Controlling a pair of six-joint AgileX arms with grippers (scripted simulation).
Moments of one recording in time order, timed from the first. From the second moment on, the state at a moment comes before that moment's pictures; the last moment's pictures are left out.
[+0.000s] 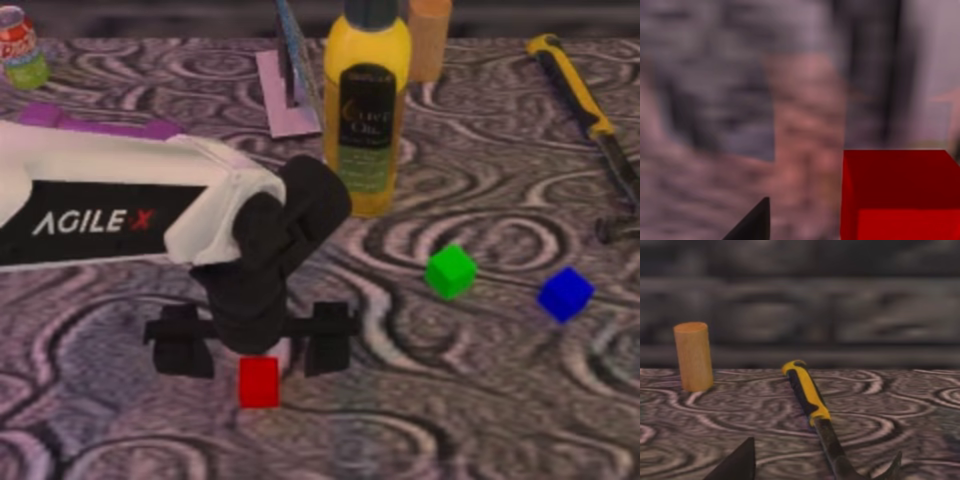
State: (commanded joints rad) left arm -0.72 1.88 1.14 -0.80 -0.03 -0.71; right arm 0.00 0.00 0.00 0.00 0.00 0.00
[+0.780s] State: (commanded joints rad) left arm -0.71 1.80 1.29 -1.04 -0.03 -0.72; right arm 0.00 0.00 0.00 0.00 0.00 0.00
